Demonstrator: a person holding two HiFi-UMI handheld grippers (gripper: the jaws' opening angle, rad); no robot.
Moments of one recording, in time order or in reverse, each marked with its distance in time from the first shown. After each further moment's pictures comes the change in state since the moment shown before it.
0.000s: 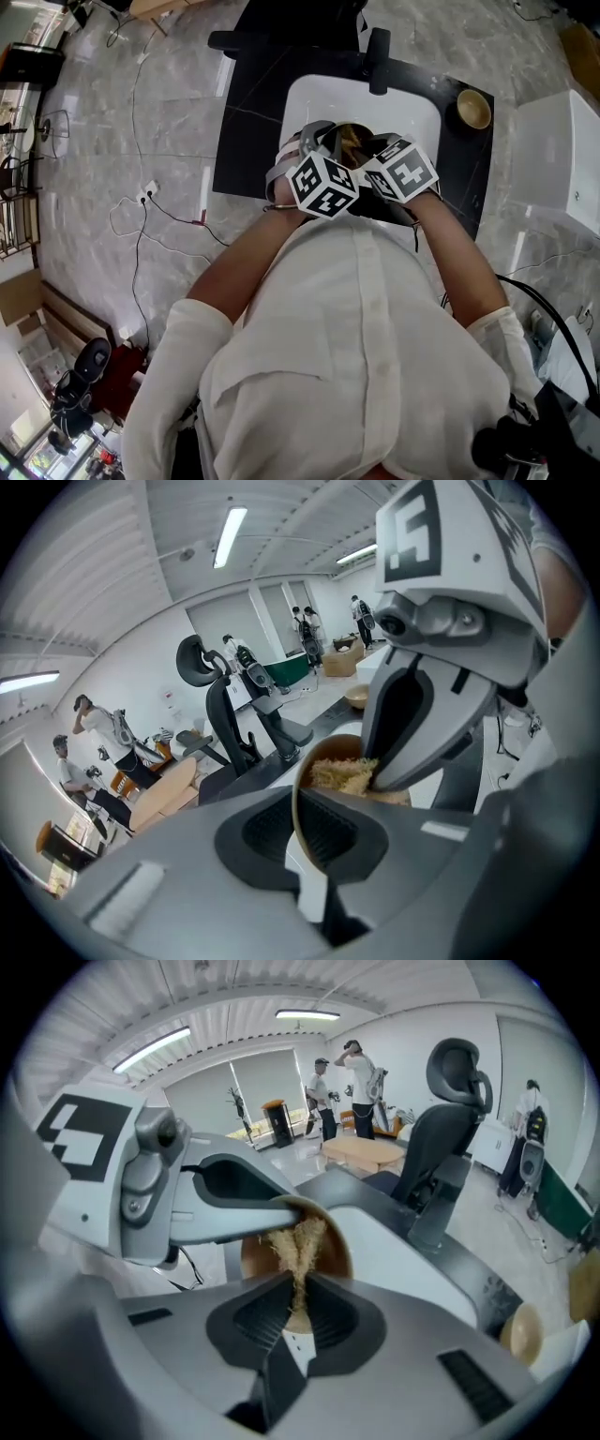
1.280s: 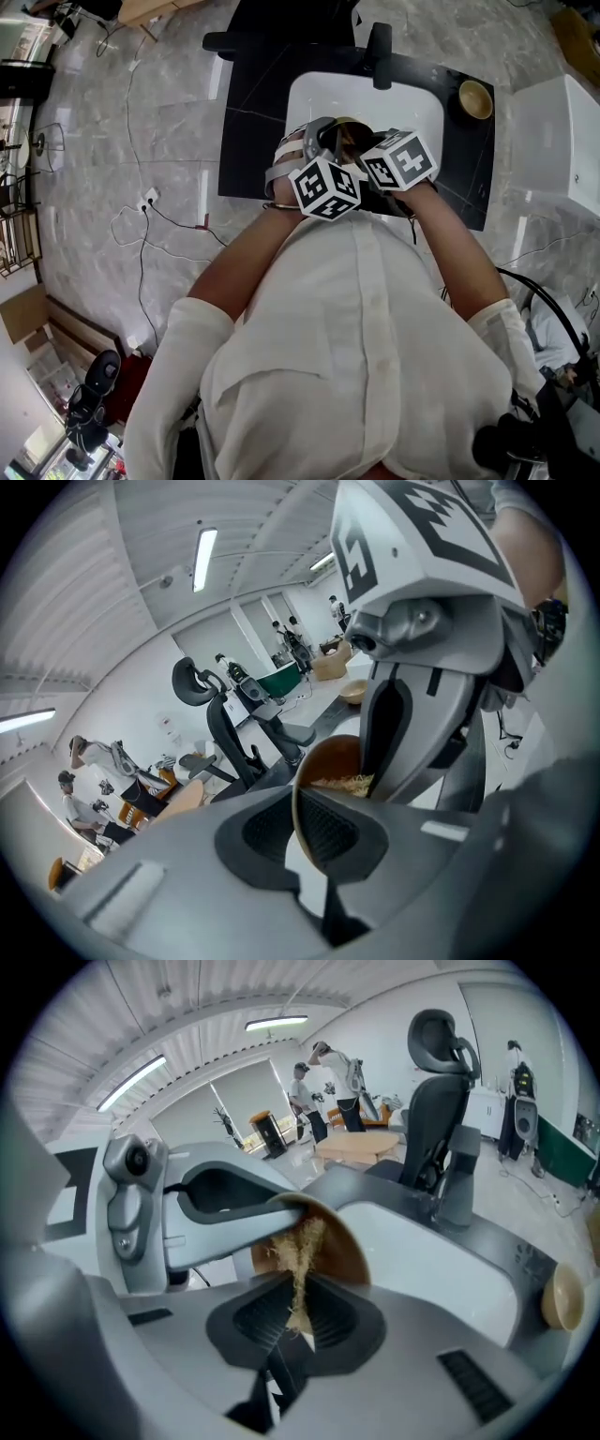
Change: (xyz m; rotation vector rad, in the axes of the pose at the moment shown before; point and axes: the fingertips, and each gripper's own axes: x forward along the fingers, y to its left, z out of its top) left arm -0.007 0.013 -0.007 0.151 -0.066 0.033; right arm 0.026 0.017 0.013 0.173 -0.037 0.064
